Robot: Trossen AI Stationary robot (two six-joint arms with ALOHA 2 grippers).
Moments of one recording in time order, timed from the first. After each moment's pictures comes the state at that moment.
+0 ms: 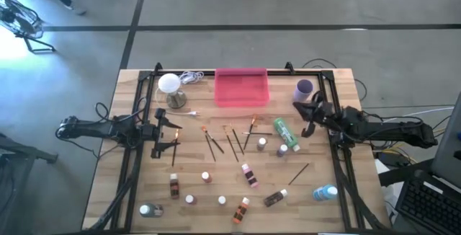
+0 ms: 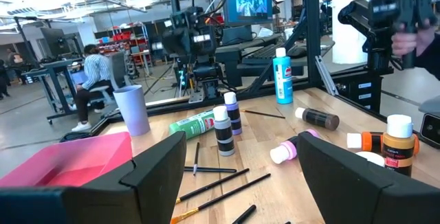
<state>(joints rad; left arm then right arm) -0.12 0.02 0.01 0.03 -0.05 0.16 -0.14 0.32 0.02 0.61 0.25 -0.07</state>
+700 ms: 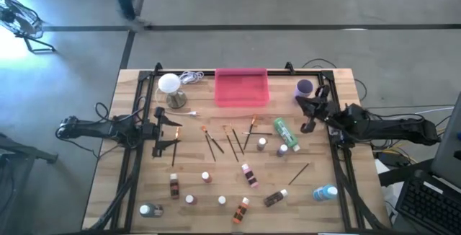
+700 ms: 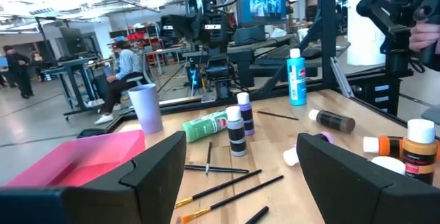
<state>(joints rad) -0.12 0.02 0.01 0.03 -0.10 0.16 -0.14 0.48 0.09 0.74 0.26 -0.22</state>
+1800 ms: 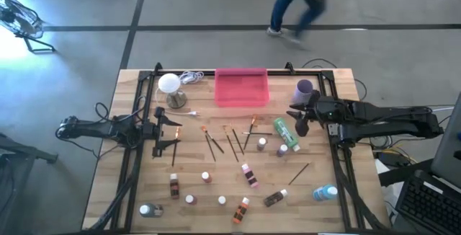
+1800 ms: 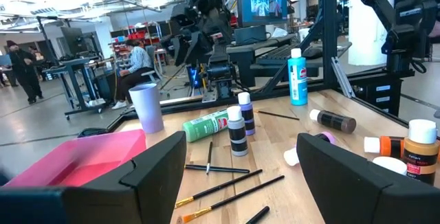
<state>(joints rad) -0.12 0.02 0.01 0.03 -0.10 0.15 -0.10 0.68 0.61 -0.54 0.29 0.35</state>
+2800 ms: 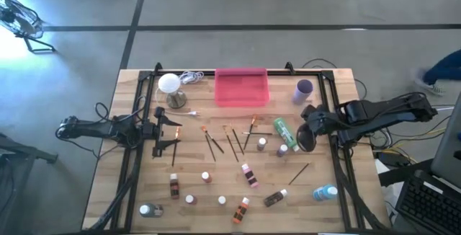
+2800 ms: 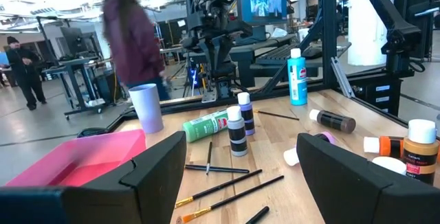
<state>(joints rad) -0.12 0.02 0.01 0.03 -0.10 0.15 0.17 0.88 0.83 -1.04 0.23 0.83</state>
